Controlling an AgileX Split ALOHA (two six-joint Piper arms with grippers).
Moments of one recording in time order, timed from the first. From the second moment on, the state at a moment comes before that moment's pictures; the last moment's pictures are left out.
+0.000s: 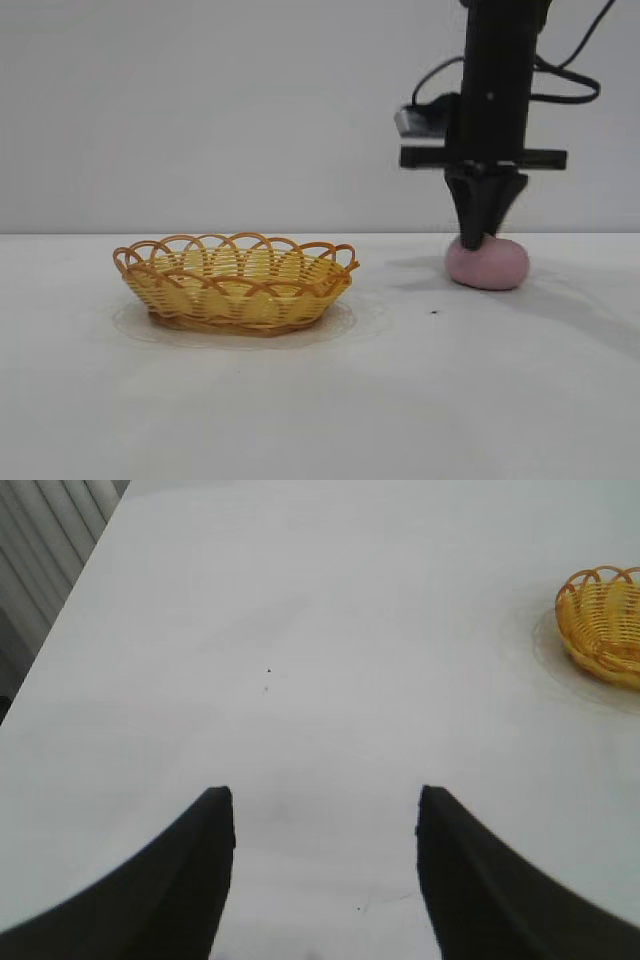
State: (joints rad) left arm 0.13 -0.02 -0.48 0.01 1.12 0.01; right arm 0.34 2.28 -1.92 0.11 1.18 -0.16
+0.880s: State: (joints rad) left arm 0.05 -0.02 -0.48 0.02 1.12 0.02; right arm 0.69 2.28 -1.92 0.23 1.07 -0.15
